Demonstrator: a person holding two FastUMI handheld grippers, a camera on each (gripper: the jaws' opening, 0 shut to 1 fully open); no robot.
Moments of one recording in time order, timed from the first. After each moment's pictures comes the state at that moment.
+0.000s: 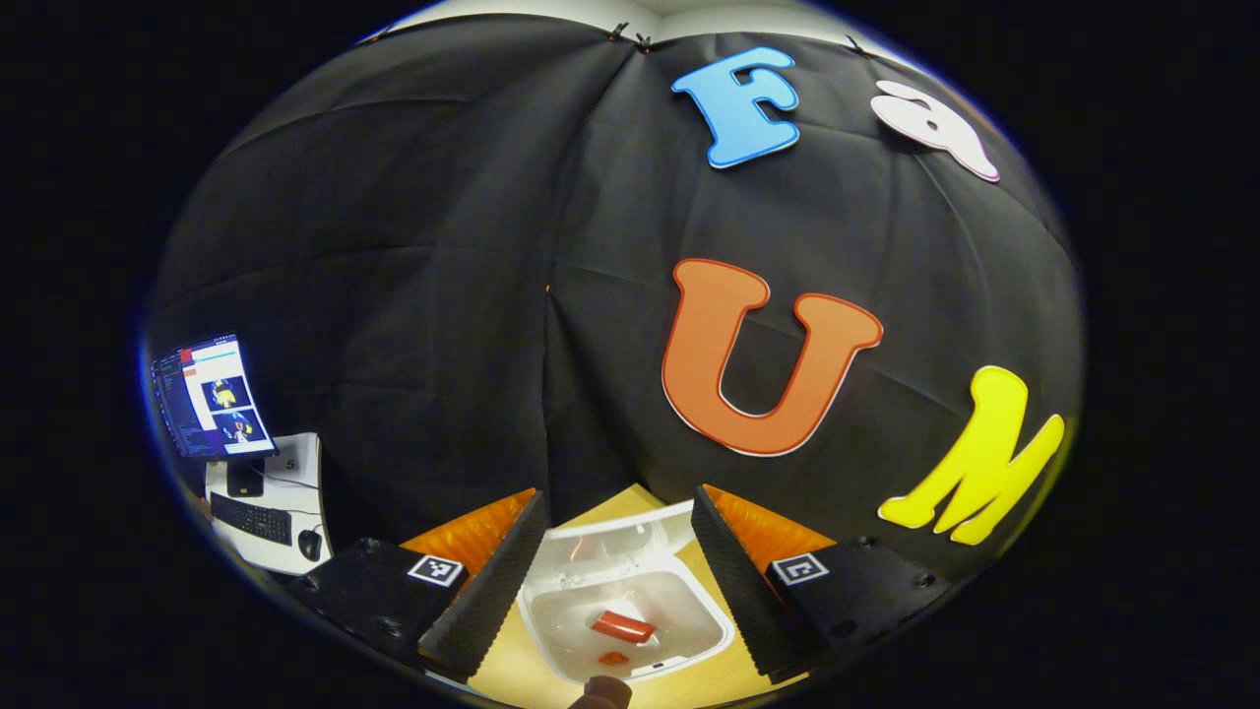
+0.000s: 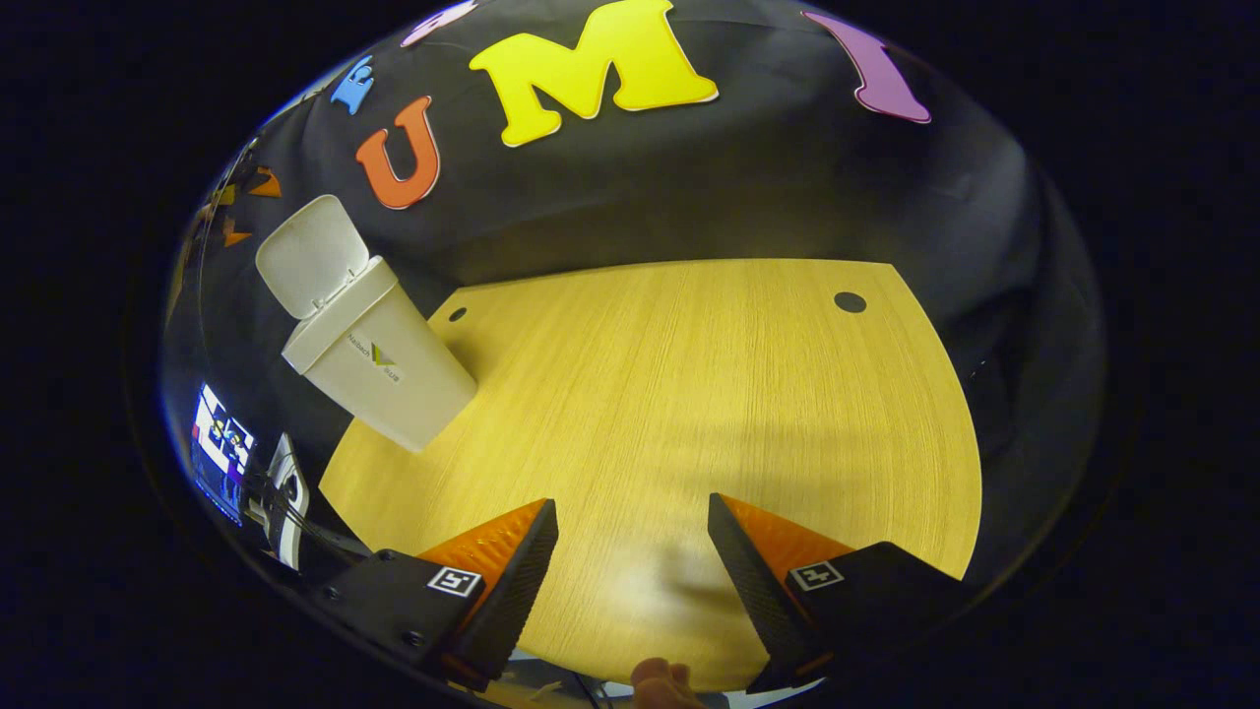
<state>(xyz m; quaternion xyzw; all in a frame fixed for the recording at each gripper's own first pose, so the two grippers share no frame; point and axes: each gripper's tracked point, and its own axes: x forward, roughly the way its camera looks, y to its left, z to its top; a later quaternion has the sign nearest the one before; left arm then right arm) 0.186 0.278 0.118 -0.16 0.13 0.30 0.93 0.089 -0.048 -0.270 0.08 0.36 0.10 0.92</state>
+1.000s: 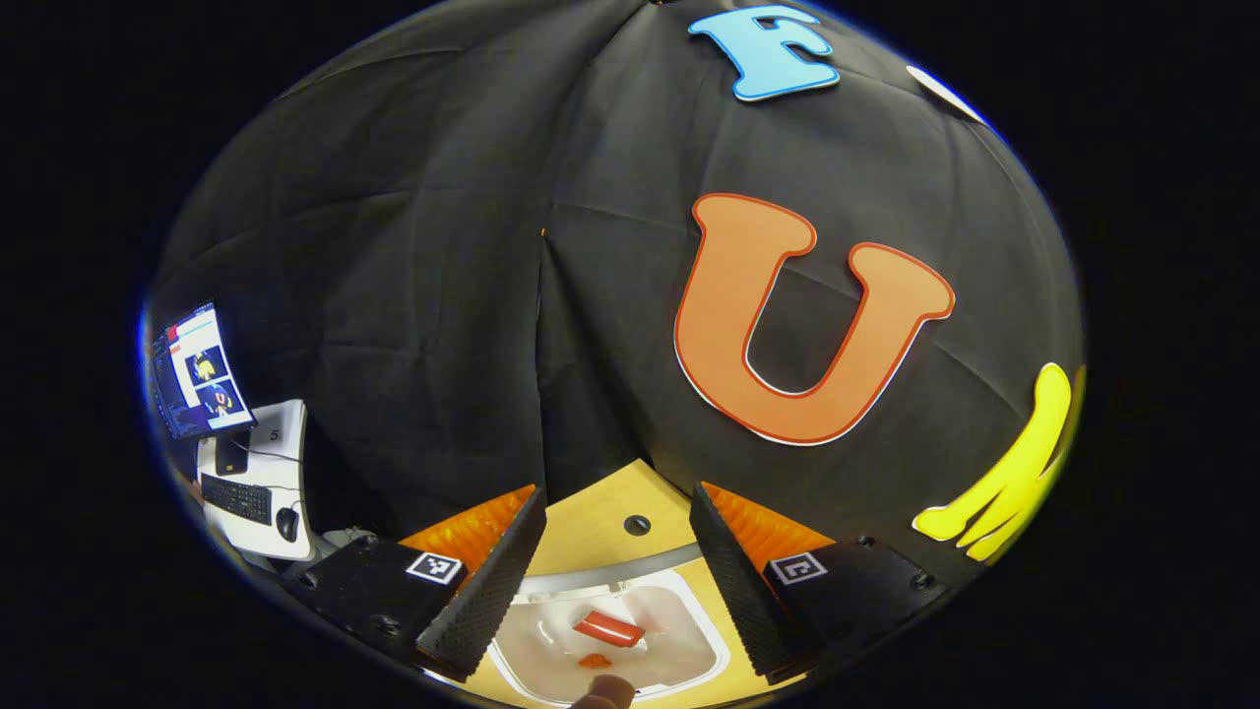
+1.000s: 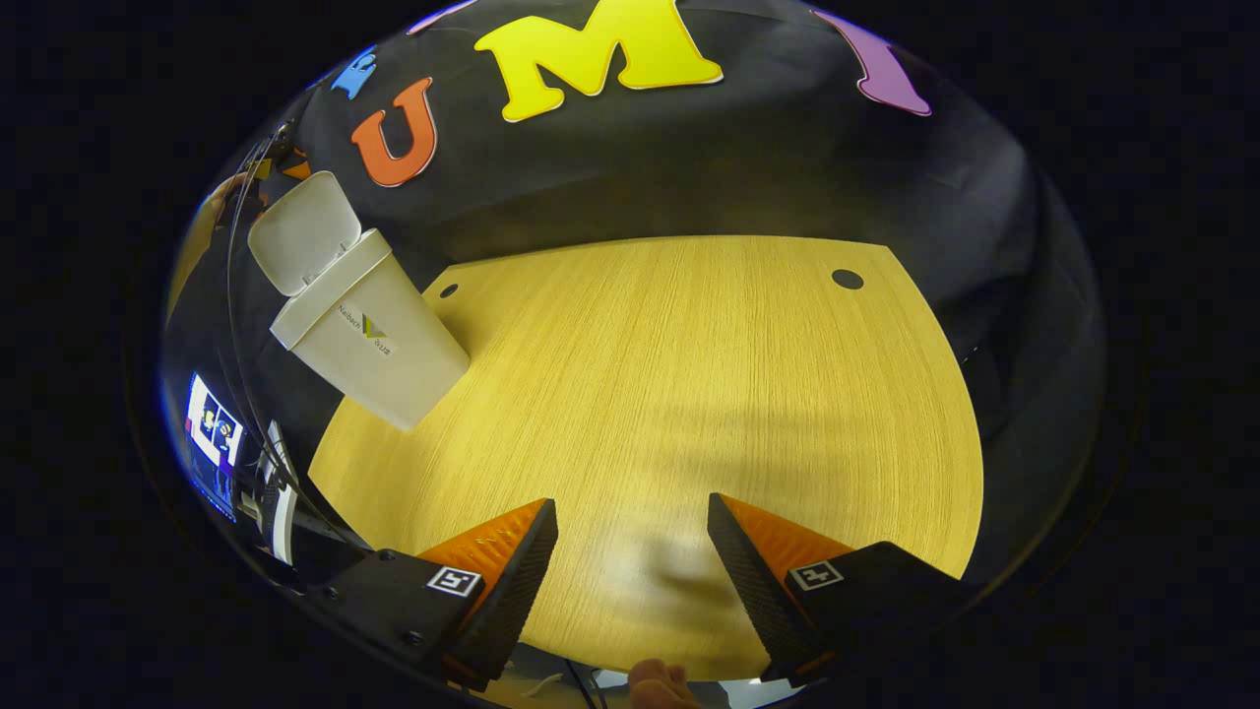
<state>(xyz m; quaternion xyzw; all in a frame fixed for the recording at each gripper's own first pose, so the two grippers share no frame) 0.249 0.286 0.053 -0.21 0.19 0.29 0.91 0.074 -0.042 -0.290 0.06 0.39 0.09 0.92</state>
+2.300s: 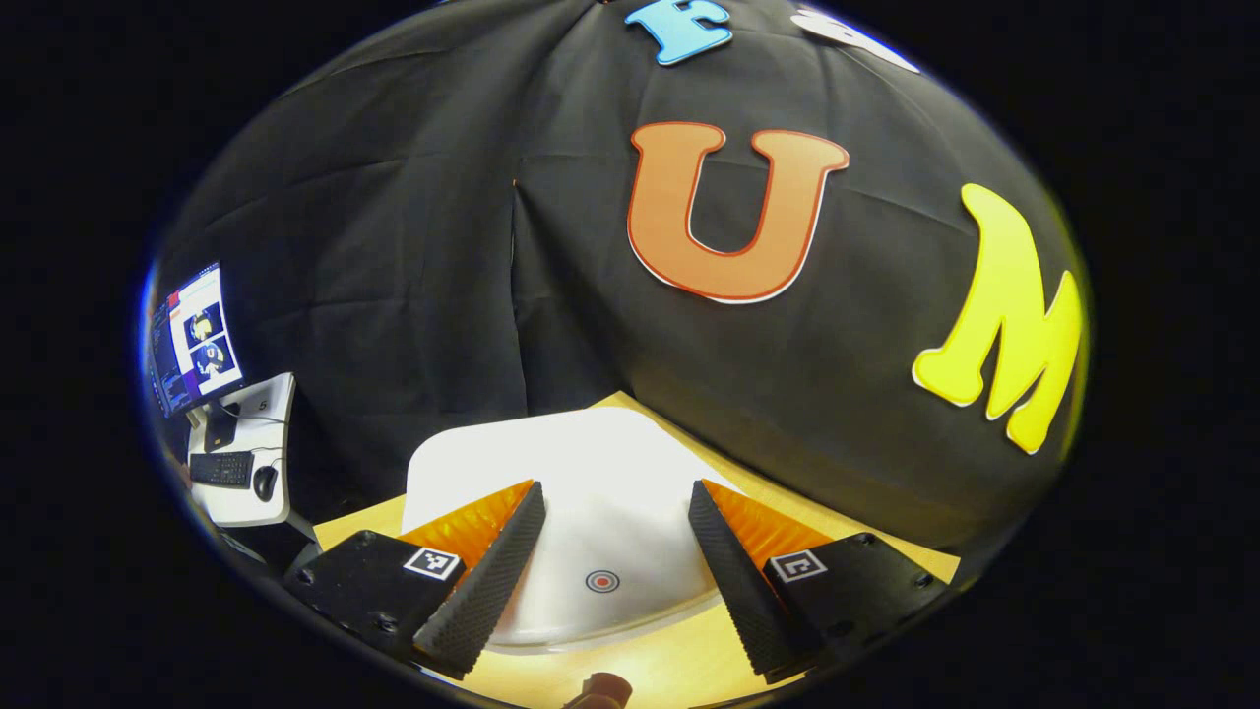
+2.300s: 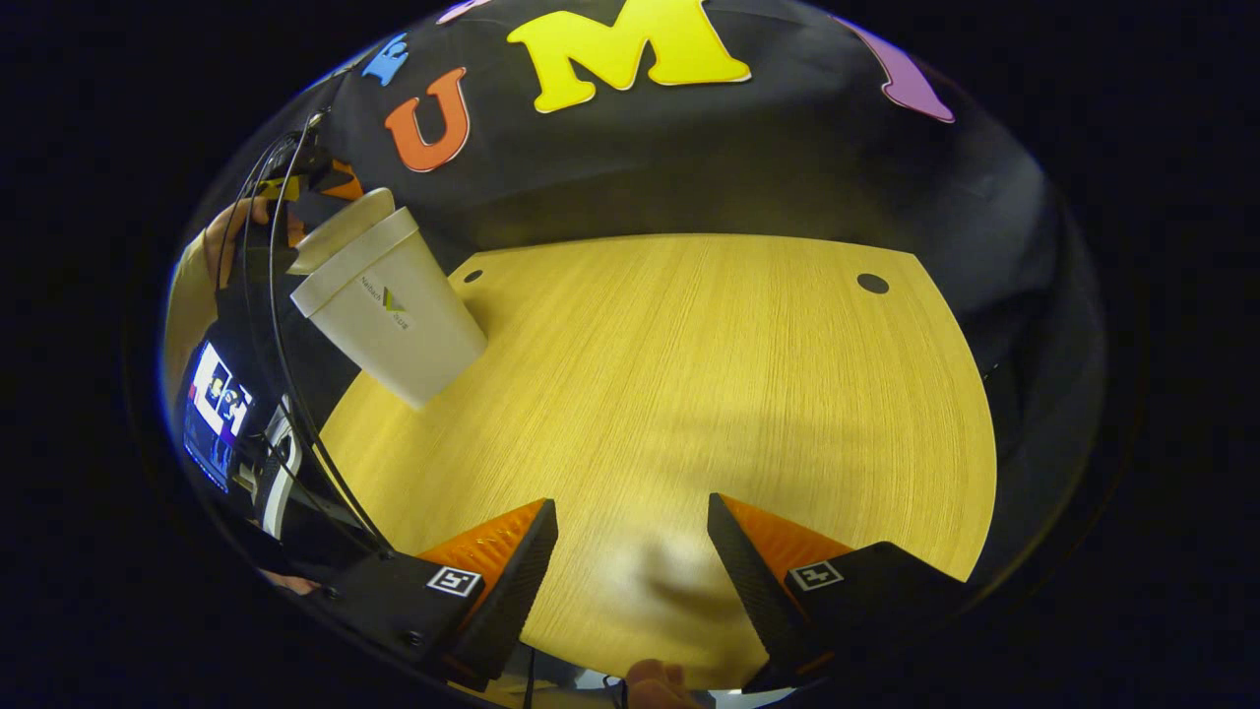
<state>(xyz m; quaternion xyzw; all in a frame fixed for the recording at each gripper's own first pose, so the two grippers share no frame) 0.199 0.159 -0.067 -0.15 0.19 0.26 0.93 0.067 -0.045 -0.307 0.05 0.37 0.13 0.92</state>
